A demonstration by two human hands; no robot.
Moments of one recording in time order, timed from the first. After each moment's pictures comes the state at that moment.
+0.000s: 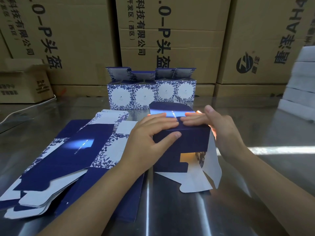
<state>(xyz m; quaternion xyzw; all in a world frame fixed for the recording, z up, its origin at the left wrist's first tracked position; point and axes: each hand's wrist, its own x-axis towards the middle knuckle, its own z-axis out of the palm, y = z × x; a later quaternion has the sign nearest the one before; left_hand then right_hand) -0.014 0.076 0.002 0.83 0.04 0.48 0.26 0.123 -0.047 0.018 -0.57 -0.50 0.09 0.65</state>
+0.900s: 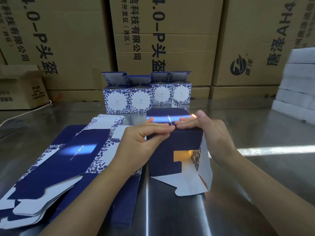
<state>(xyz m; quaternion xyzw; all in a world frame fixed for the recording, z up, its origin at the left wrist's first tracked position) -0.016 0.079 0.010 0.81 0.01 0.45 0.38 0.122 -0.043 0.014 -0.57 -0.49 0.05 0.65</state>
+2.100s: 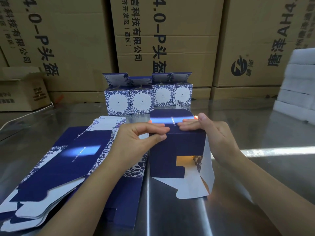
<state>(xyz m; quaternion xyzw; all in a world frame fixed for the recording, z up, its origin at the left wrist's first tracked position) -0.026 0.091 0.016 0.78 0.03 0.42 0.47 0.125 -0.042 0.011 -0.58 -0.51 0.02 0.64</state>
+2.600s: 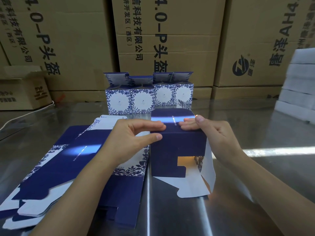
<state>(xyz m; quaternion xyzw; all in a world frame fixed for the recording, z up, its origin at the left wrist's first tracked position) -0.038 0.101 0.026 0.79 0.05 0.37 0.49 0.125 -0.044 0.011 -0.58 -0.51 0.04 0.63</state>
